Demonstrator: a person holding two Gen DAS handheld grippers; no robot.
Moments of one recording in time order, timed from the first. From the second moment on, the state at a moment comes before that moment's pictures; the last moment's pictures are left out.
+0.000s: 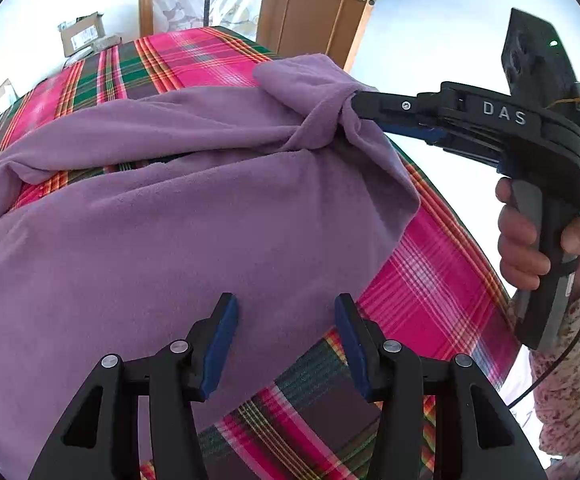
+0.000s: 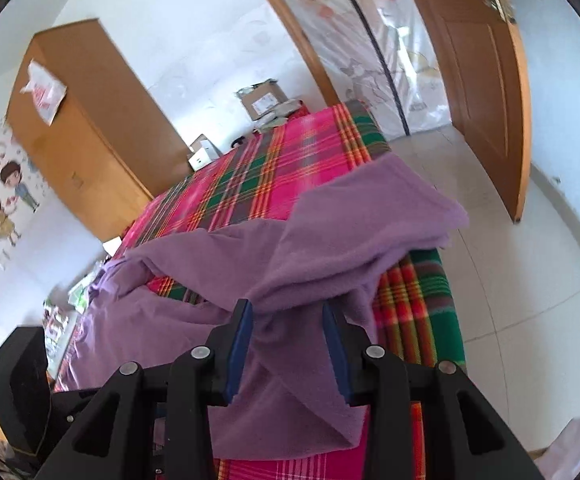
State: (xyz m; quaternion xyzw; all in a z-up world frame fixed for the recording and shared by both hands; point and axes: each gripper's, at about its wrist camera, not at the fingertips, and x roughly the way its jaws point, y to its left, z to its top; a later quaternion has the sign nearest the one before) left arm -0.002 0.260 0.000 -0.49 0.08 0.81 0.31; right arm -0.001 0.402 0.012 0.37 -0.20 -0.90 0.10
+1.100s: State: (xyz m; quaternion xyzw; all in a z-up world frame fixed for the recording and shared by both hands) left arm 0.008 0.285 -0.006 -0.47 0.16 0.82 0.29; right arm 0.039 0.466 0.015 0.30 -0.30 -0.90 0.00
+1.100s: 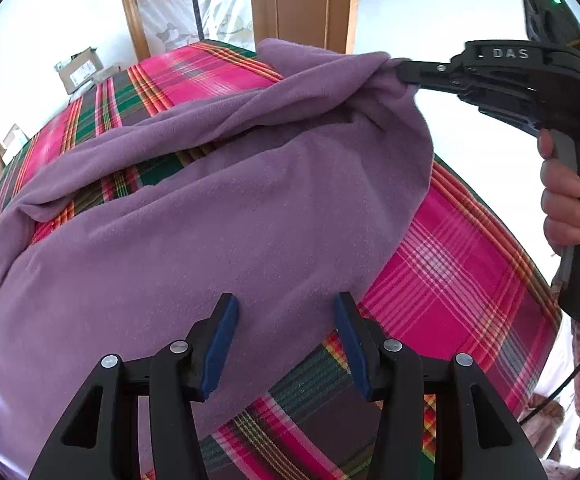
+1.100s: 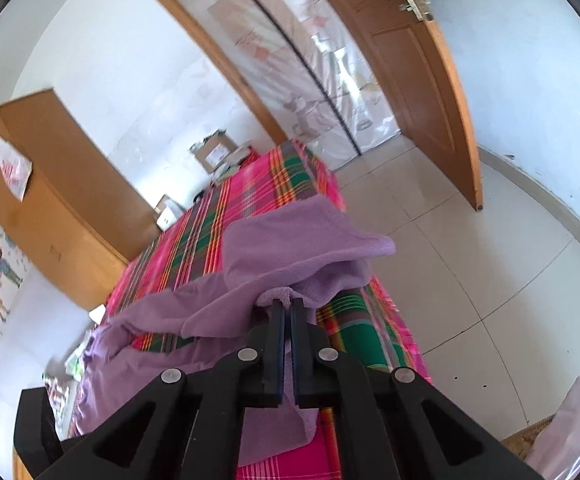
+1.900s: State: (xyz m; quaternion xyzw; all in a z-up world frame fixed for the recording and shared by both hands) left arm 0.017 0.278 0.005 -0.46 0.16 0.81 0.32; right arm 0.078 0.509 0.009 0.26 -0.36 -0.89 -0.07
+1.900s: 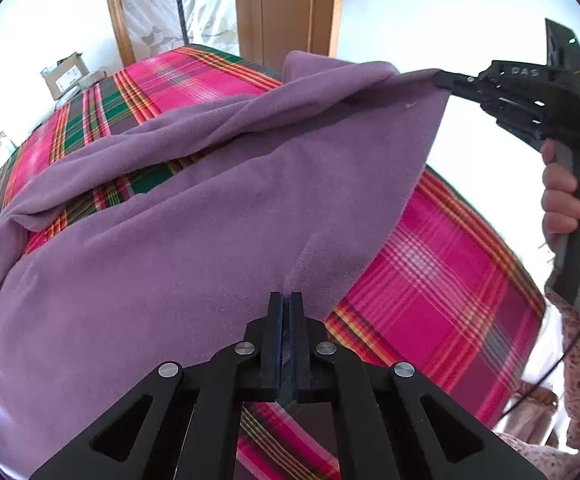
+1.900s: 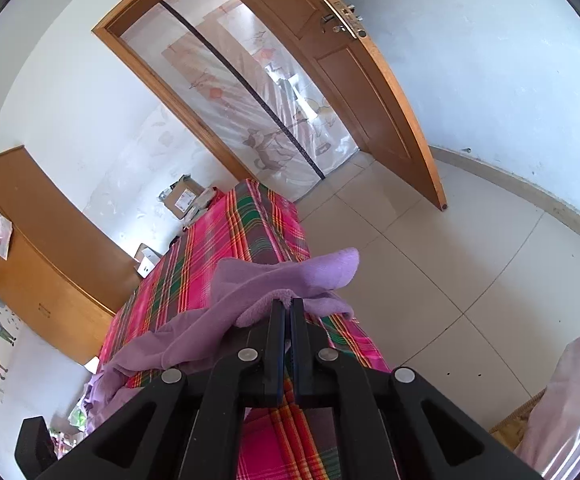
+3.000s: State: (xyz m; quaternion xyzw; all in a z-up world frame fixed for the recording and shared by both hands) left arm 0.065 0.292 0.011 -0.42 0.24 0.83 0.29; right arm 0.083 0.512 0.028 0.25 -0.36 -0.90 -0.07
